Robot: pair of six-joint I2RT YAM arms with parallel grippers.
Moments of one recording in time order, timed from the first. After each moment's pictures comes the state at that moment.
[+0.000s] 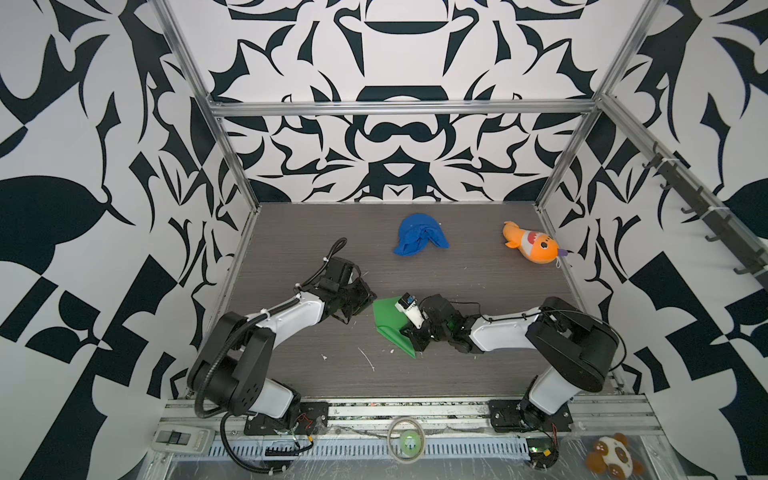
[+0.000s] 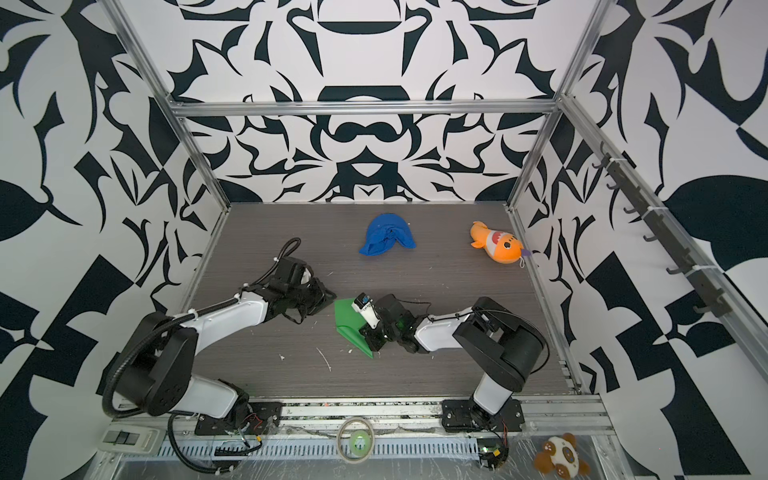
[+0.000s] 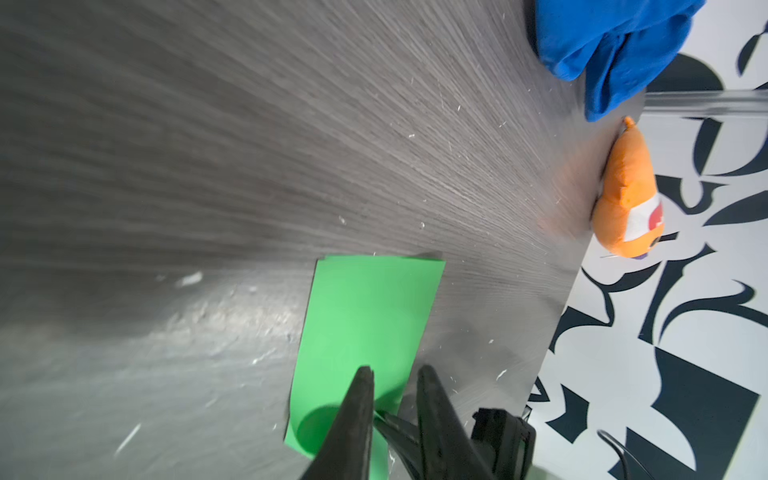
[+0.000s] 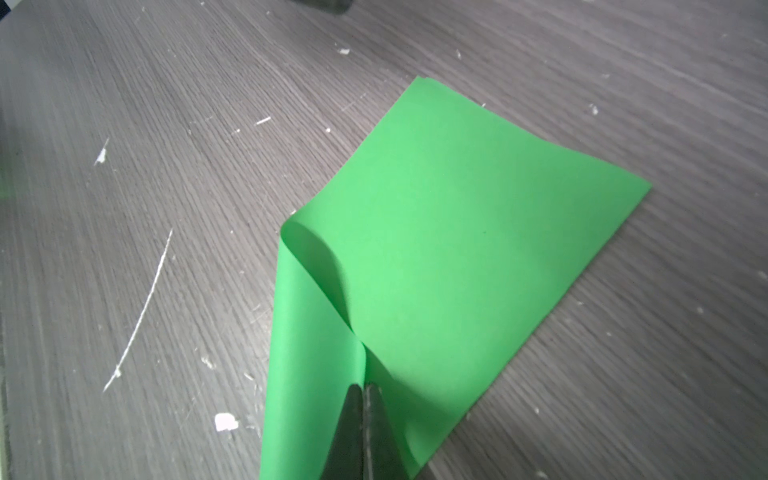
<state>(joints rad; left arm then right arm) -0.49 1.43 0.70 -0.14 0.36 -1.10 0.85 1.66 0.58 0.30 -0.26 0.15</state>
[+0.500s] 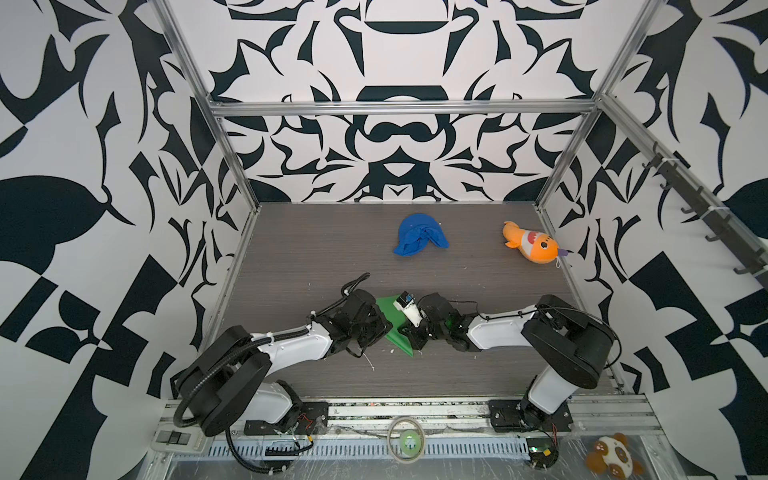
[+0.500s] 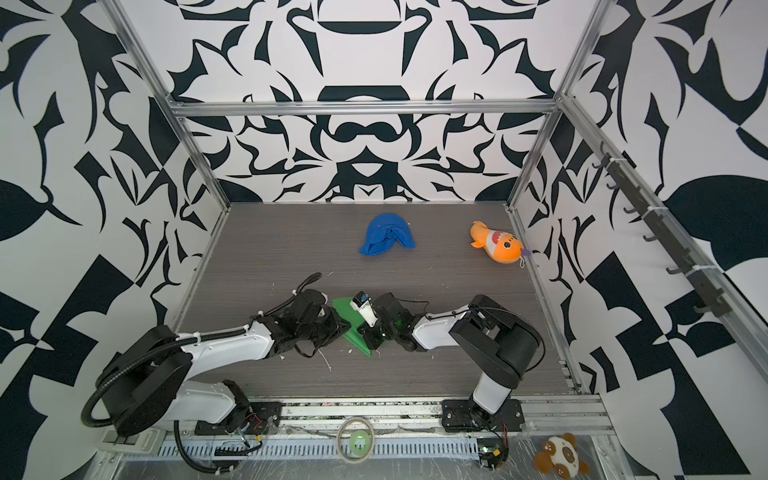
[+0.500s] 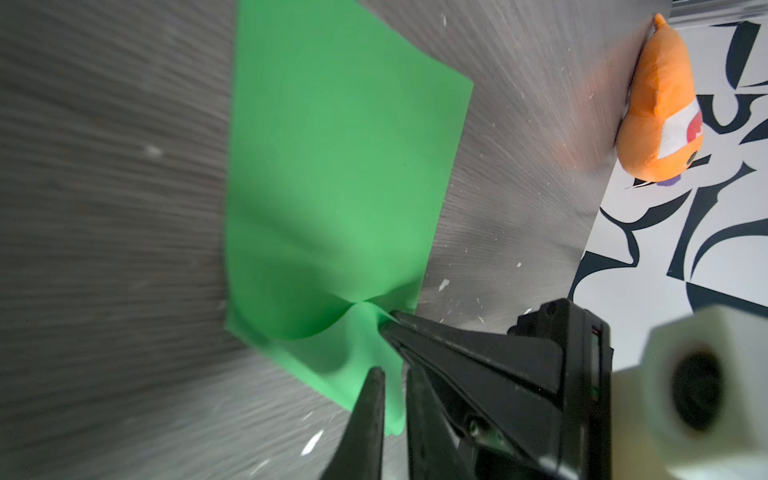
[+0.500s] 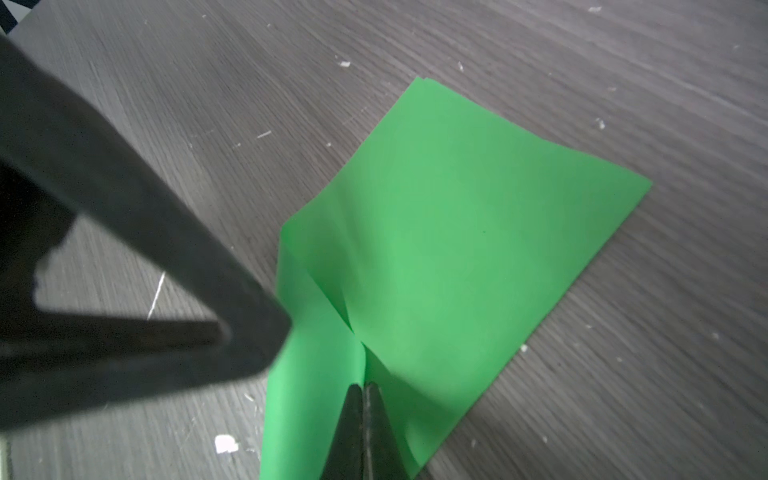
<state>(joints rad) -0.80 1.41 0.51 0.11 0.22 -1.29 0.85 1.68 0.60 0.31 -0.26 0.16</state>
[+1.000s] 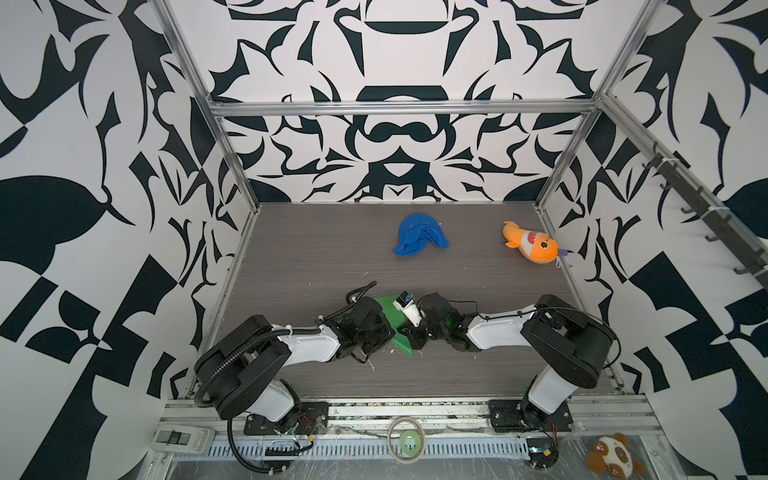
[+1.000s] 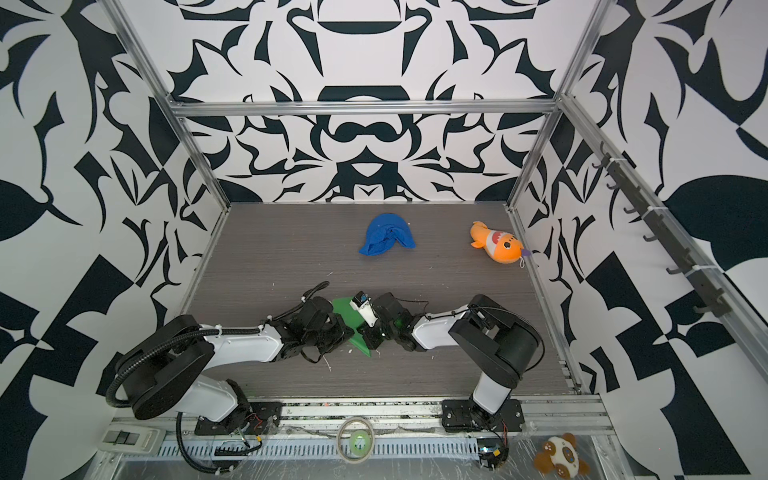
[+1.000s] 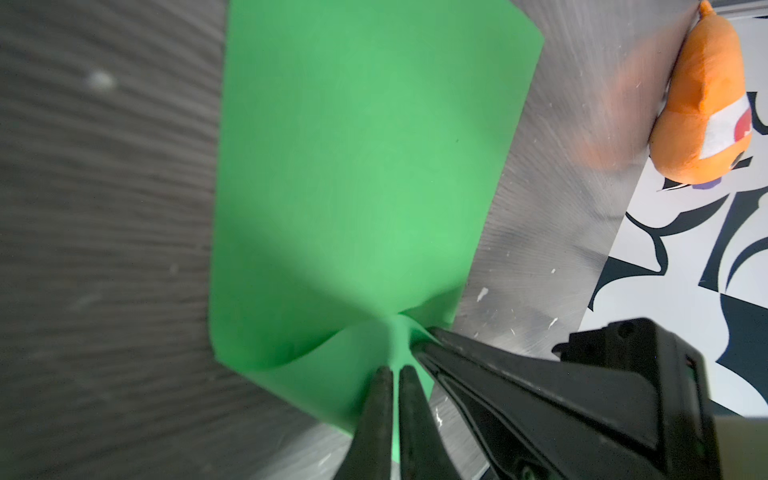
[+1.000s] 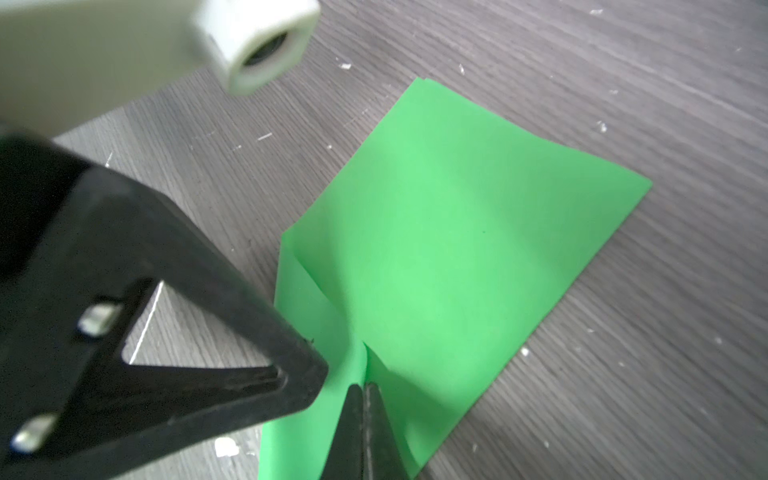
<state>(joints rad) -0.84 1.48 0.48 0.19 0.19 -1.34 0.85 1.68 0.60 0.31 -0.26 0.16</state>
